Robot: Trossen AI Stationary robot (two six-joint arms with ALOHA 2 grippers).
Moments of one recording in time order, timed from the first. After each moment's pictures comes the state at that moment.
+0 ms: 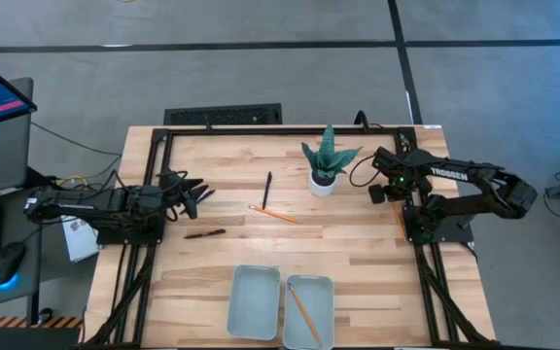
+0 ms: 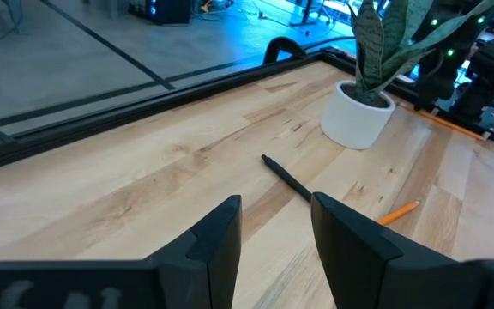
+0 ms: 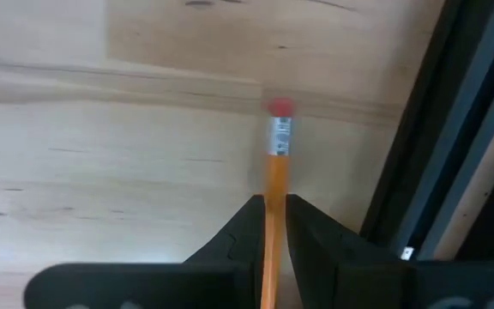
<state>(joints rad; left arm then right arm) -0.04 0.26 0.21 -0.31 -0.61 -0.48 -0.76 1.19 0.48 -0.96 0.00 0.60</state>
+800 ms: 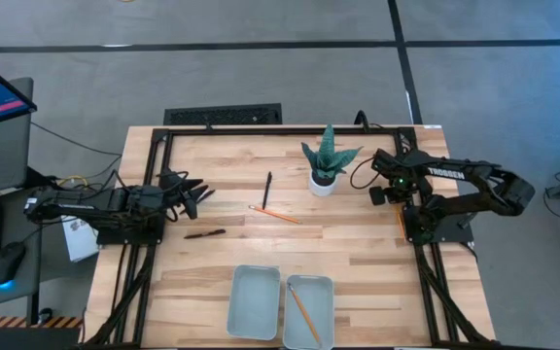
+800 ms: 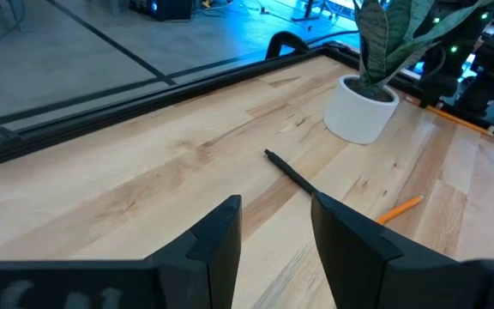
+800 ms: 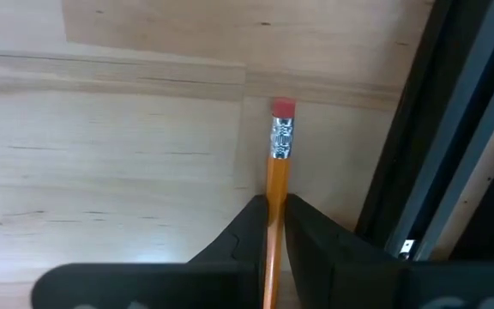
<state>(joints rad) -0.04 0.26 0.21 -0.33 -0.61 -0.48 -0.76 1.22 0.46 -0.94 0.00 0.63</state>
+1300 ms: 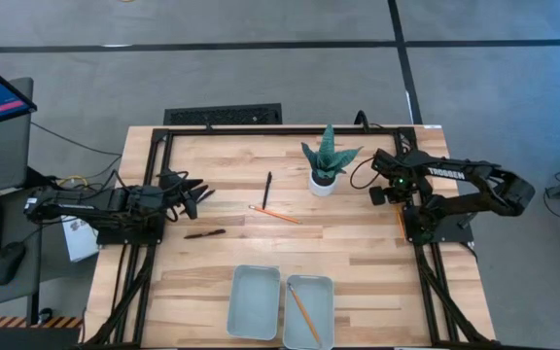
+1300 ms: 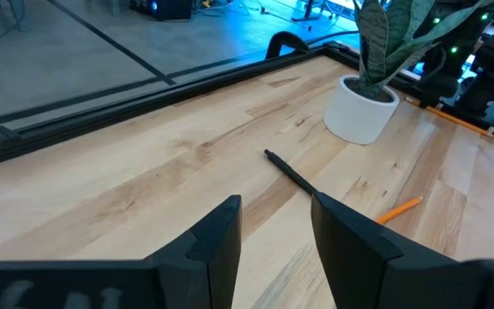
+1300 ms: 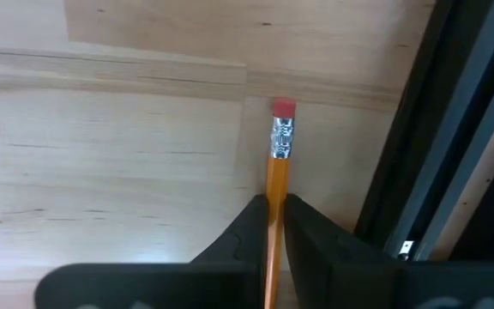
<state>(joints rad) -0.04 0.26 0.21 -0.33 -0.61 -0.49 -0.76 1.22 0.46 -0.94 0.00 0.62</state>
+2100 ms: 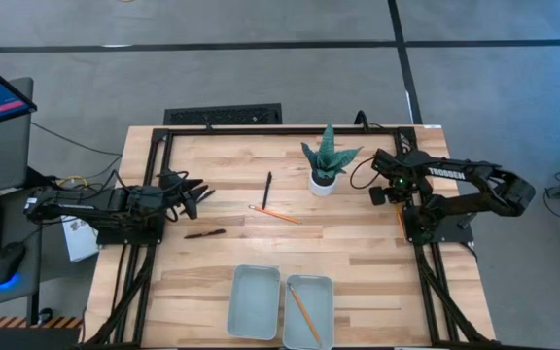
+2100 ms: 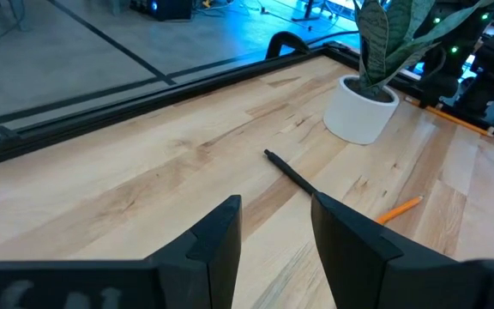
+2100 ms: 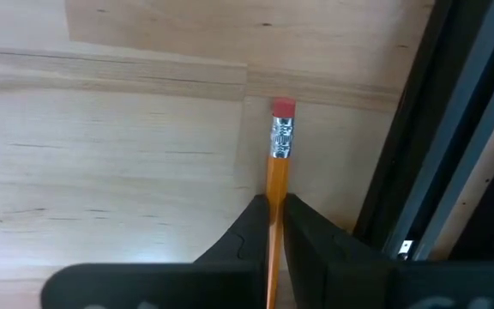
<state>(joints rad) -0.04 0.26 0.21 -0.33 -0.61 -0.49 -0.76 1.22 0.46 -0.94 0.00 0.62</state>
